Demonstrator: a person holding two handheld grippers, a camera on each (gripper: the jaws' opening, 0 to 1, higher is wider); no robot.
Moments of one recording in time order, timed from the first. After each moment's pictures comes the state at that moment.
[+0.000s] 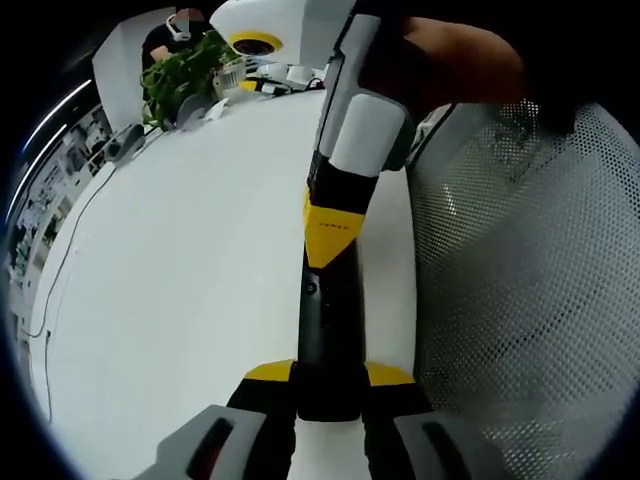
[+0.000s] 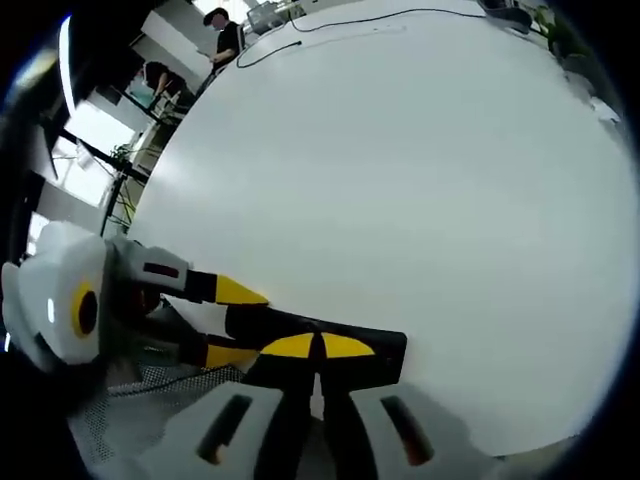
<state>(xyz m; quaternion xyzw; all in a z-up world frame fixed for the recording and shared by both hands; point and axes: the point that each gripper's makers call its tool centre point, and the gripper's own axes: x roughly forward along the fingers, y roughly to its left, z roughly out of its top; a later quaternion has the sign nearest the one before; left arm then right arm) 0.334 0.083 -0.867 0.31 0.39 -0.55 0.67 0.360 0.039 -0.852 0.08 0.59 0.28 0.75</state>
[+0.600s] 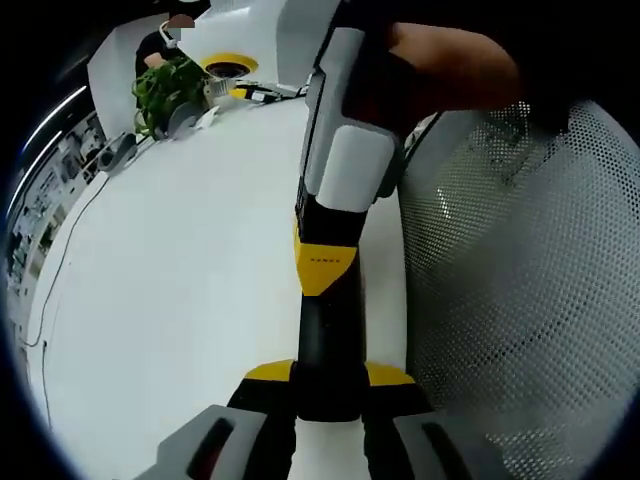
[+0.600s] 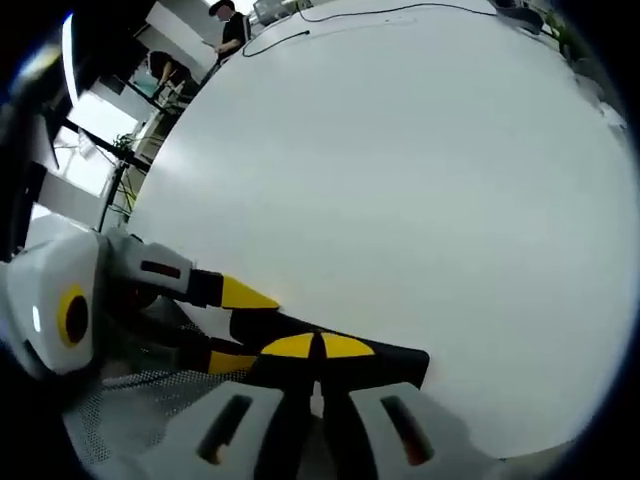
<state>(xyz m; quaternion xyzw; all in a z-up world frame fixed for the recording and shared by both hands) 0.329 0.074 -0.866 0.31 0.38 -0.56 0.67 0.353 0.044 -0.860 0.06 0.59 0.29 0.75</state>
